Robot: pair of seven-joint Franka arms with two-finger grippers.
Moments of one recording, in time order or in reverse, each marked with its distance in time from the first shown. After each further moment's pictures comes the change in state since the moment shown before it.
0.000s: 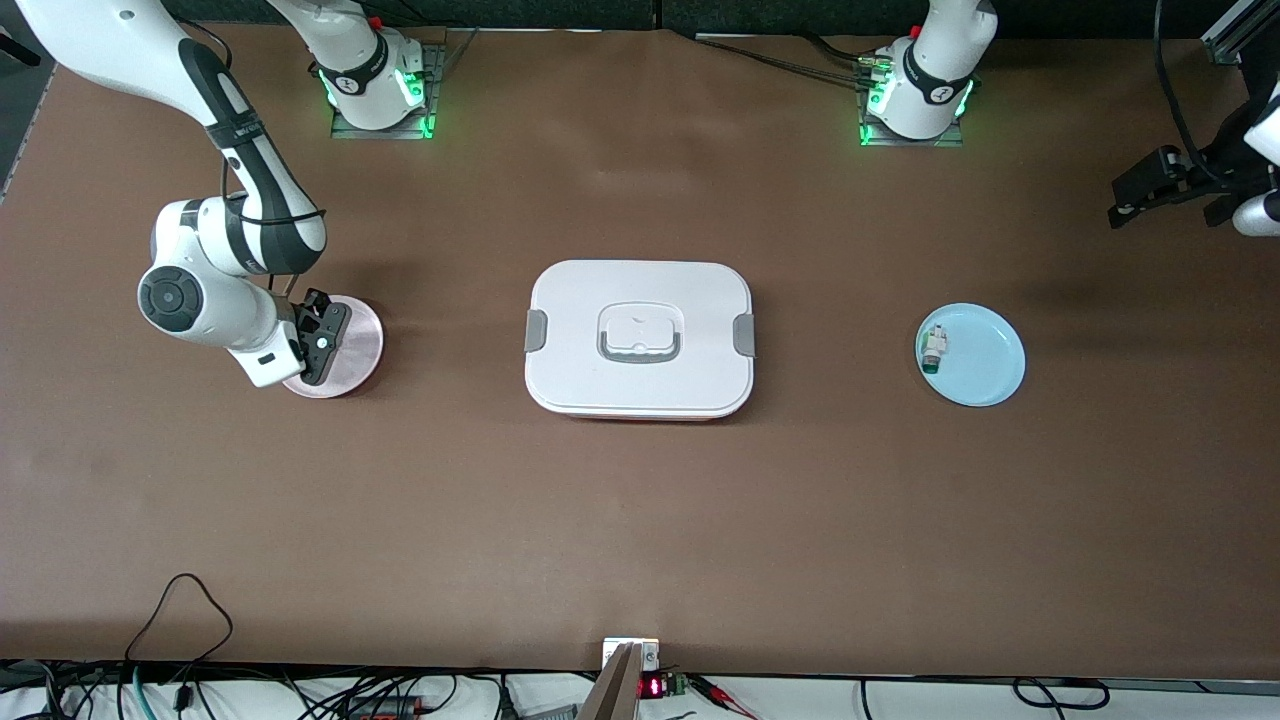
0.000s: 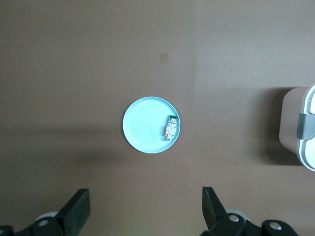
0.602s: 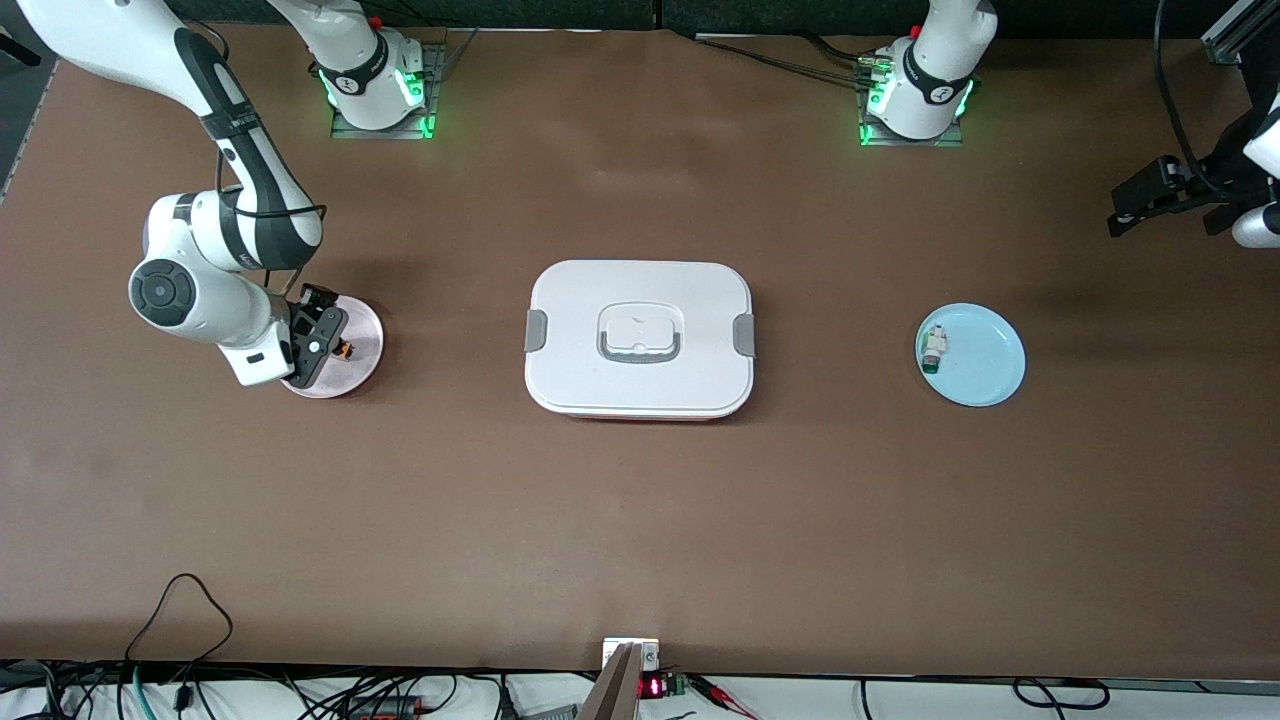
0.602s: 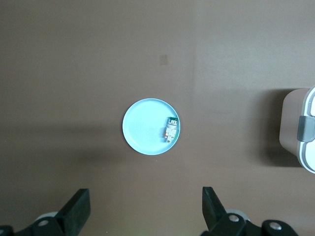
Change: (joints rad) left arm 0.000 0.014 0.000 0.013 0.000 -0.001 0.000; right arm 0.000 -0.030 0.003 0.002 0.000 -0.014 0.110
